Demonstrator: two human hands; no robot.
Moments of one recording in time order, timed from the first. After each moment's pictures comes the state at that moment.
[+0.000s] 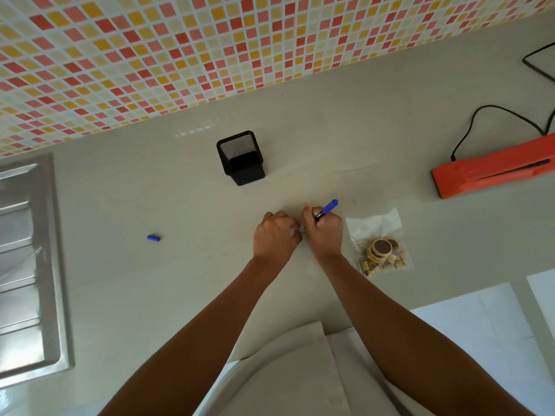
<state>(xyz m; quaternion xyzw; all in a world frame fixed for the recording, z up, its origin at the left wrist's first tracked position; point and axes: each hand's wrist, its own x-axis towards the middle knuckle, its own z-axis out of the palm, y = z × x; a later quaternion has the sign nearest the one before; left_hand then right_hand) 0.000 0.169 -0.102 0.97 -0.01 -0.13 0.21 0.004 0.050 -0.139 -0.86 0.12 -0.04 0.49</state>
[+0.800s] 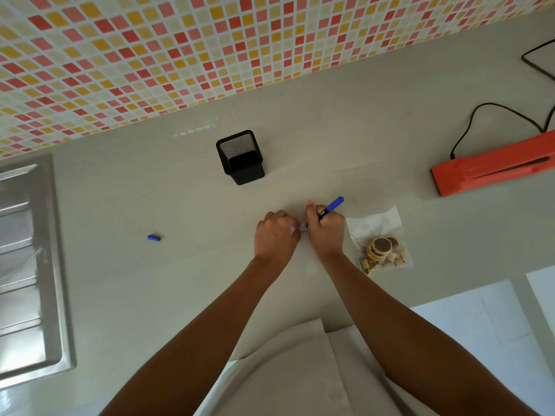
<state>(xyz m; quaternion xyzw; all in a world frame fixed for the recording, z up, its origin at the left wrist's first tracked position) -0.001 0.169 -0.096 0.97 -0.02 -0.14 0.20 0.004 0.050 -0.135 -0.84 0.17 -0.03 0.51</state>
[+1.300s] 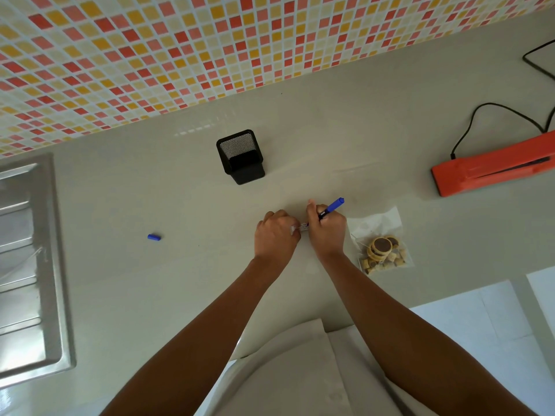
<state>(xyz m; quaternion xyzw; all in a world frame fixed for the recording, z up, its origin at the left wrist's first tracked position) -0.002 0.168 -0.093 0.97 -0.02 -0.13 0.21 0.004 0.050 -0.131 -0.86 0.15 -0.05 0.49</state>
